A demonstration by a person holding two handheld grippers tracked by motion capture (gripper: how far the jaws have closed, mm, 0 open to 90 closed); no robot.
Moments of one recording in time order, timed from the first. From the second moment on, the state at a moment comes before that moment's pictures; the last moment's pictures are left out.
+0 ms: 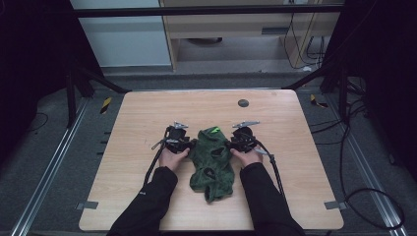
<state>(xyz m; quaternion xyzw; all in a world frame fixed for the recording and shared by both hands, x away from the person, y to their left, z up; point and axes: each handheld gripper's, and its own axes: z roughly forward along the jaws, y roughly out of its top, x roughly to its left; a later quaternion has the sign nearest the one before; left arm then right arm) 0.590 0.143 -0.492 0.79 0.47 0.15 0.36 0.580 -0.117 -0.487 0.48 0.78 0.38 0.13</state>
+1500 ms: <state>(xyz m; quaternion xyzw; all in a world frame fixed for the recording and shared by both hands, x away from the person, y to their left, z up) 0.557 0.136 -0.439 0.79 0.43 0.18 0.40 0.555 -0.122 -0.449 0.42 0.79 0.42 0.15</state>
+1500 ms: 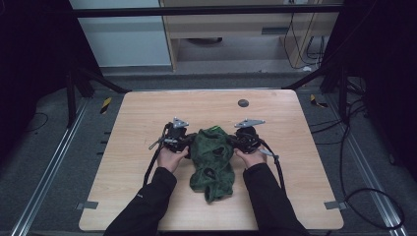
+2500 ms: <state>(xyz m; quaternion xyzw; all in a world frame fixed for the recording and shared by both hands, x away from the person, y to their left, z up) 0.494 0.144 -0.416 0.81 0.38 0.17 0.42 0.492 -0.128 -0.430 0.35 0.80 0.46 0.17</state>
